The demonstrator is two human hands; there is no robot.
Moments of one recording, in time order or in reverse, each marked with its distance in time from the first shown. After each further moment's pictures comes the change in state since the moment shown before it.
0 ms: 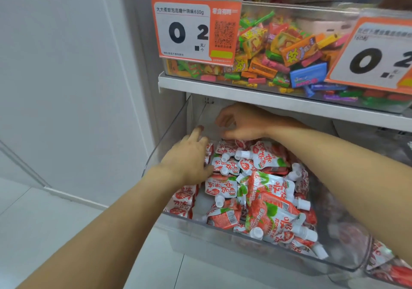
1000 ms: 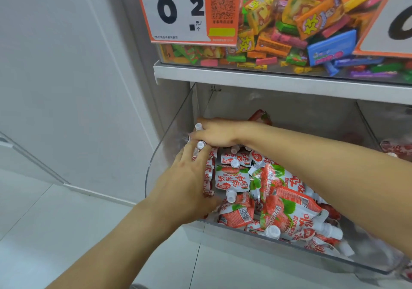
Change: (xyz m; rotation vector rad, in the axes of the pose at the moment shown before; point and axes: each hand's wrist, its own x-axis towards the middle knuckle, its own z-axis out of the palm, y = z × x) left_hand -0.063 0.002 0.007 -0.157 0.056 0.037; right_hand 0.034 -0.043 0.058 0.237 -0.235 0.081
